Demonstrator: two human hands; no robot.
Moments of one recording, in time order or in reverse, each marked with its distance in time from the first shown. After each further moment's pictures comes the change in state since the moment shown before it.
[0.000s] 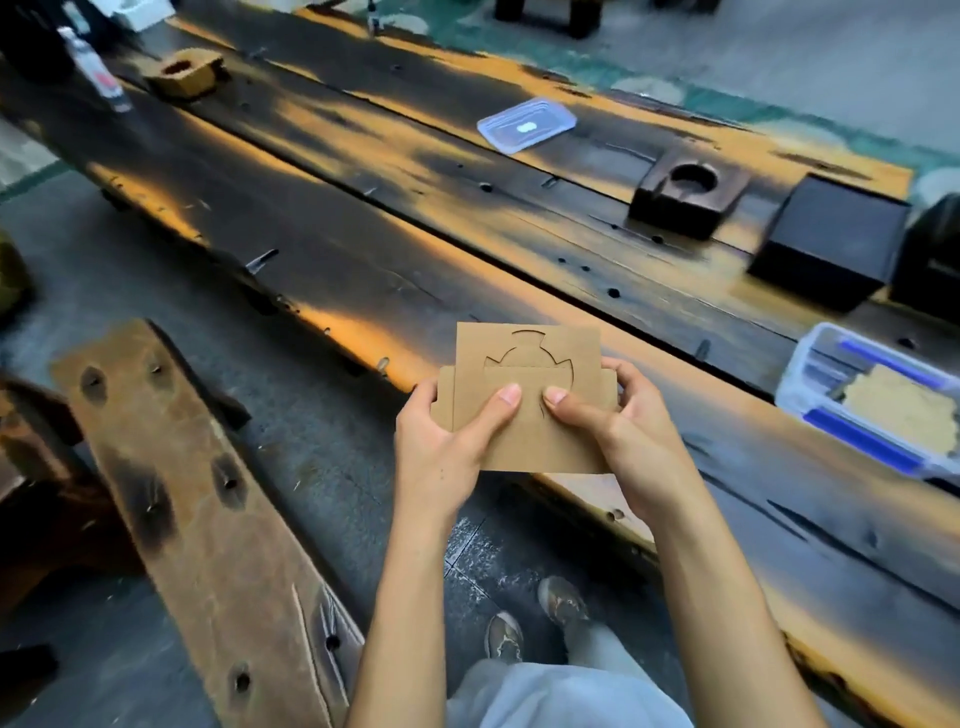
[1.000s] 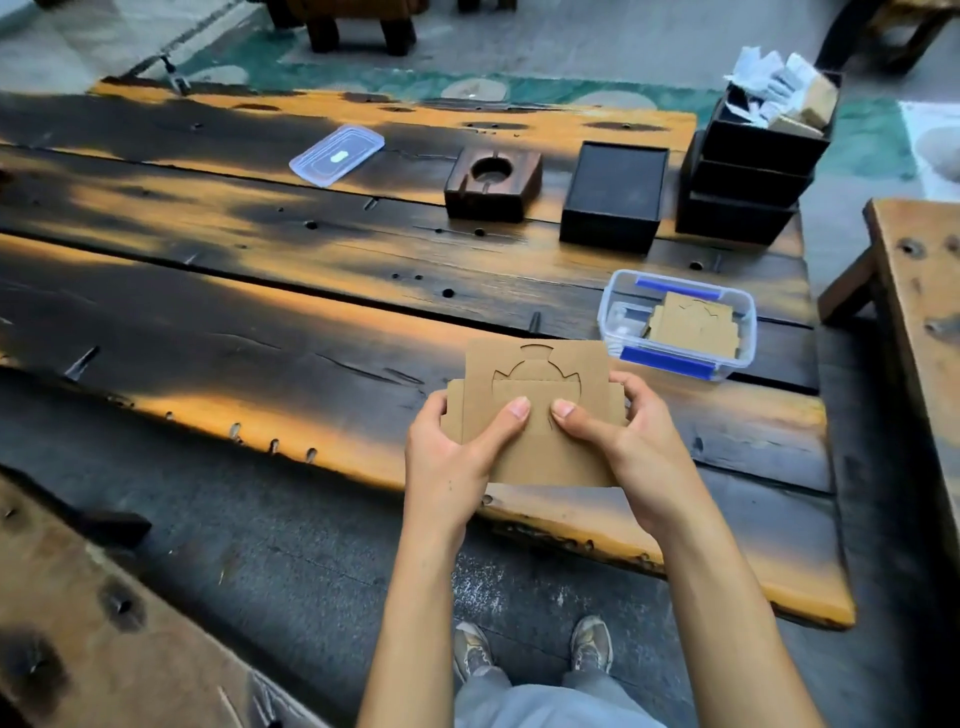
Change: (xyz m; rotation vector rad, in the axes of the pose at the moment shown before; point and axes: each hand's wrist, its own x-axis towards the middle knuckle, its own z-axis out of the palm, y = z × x) left_hand -0.075 -0.018 0.177 0.064 -0.368 -0.075; right_hand -0.077 -0.005 -0.189 0.157 0.318 -0.074
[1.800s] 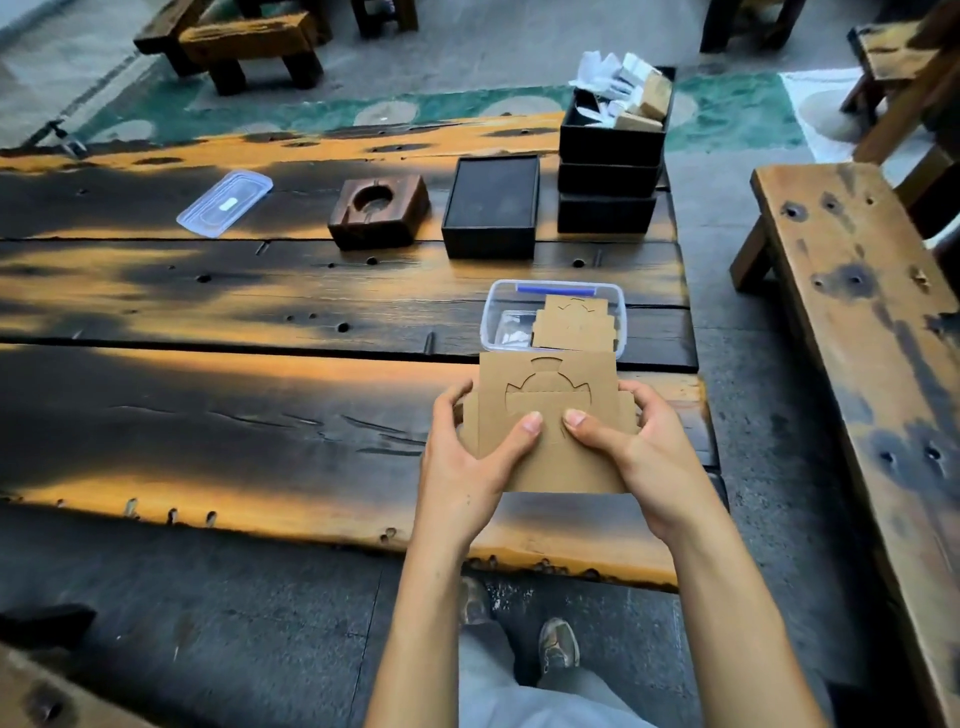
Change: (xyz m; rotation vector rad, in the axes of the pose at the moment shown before) left_hand -0.029 -0.017 0.170 0.308 -0.205 0.072; right_hand -0.007 -0.023 -0.183 0.008 0.198 -0.012
